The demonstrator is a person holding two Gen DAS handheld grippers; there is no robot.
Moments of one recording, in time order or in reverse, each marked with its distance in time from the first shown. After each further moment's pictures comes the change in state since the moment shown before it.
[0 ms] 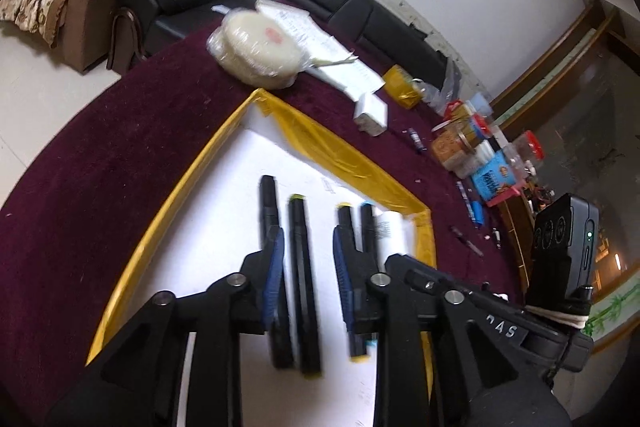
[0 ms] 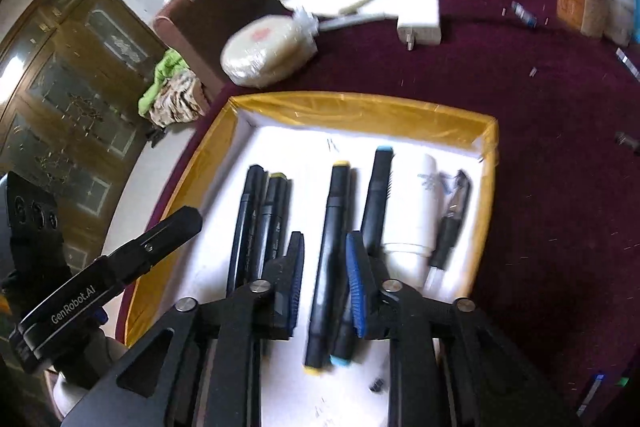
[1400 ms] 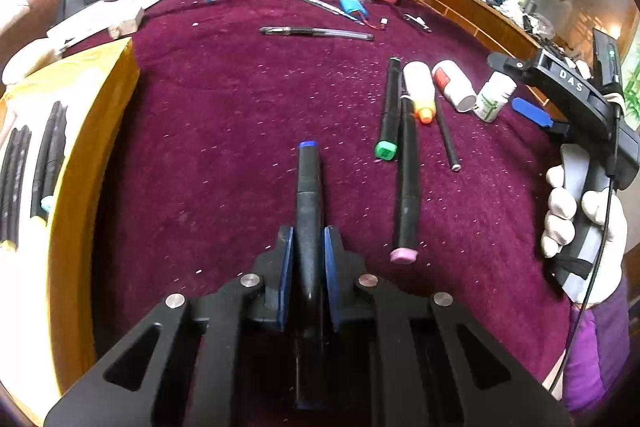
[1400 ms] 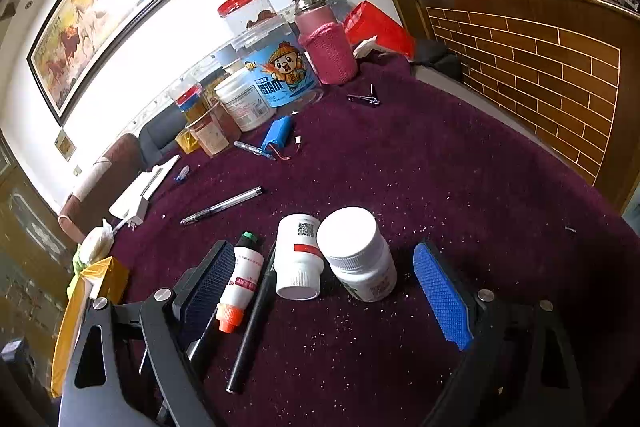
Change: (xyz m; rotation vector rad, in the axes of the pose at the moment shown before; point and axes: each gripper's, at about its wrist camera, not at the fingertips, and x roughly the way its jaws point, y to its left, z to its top) left arm 0.079 -0.222 -0.198 0.615 0.227 0.077; right arm -0.214 -0.304 -0.142 0.427 -0.566 -0.318
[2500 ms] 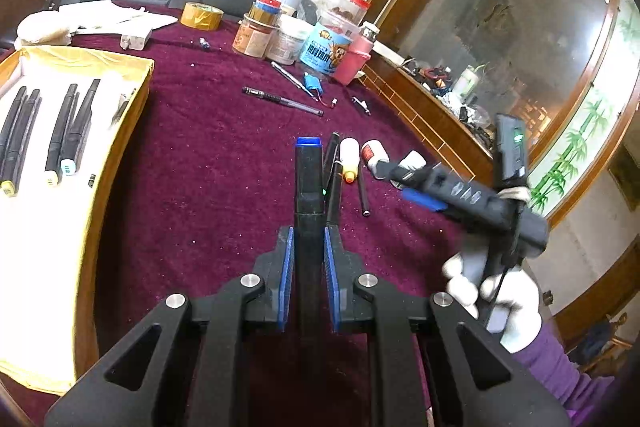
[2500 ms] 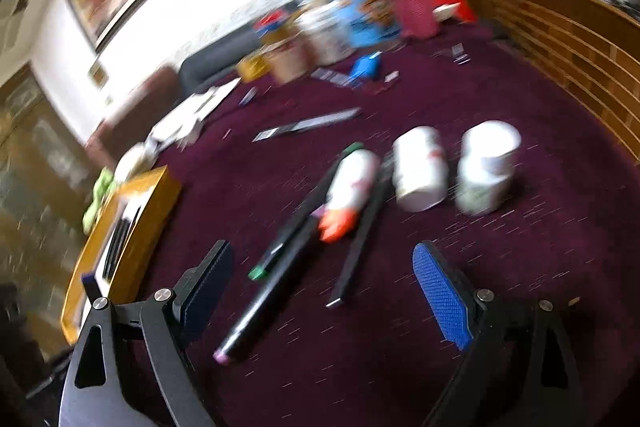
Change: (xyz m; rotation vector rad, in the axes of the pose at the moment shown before) left arm -0.074 0.036 -0.027 -0.179 -0.248 -0.313; right arm -0.009 0.083 -0.047 -0.188 0.204 0.101
